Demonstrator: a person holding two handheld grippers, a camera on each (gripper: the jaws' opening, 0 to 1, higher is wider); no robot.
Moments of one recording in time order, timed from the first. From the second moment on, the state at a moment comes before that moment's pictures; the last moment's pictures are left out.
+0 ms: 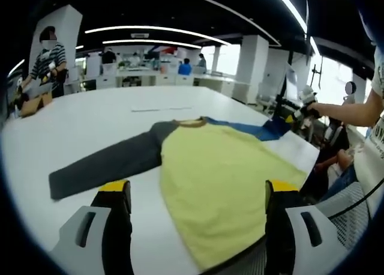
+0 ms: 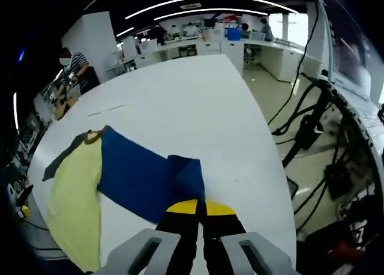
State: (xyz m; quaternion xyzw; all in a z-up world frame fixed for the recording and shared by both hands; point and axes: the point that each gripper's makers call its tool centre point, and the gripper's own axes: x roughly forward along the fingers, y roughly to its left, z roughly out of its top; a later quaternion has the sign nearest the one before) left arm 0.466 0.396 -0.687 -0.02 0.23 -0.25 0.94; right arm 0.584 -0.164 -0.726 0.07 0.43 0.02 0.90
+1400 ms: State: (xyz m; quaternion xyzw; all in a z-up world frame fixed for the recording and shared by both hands) left arm 0.460 0.388 -0.688 -0.01 0.24 -0.26 0.93; right arm 0.581 -0.153 -0.738 0.11 0.47 0.02 0.88
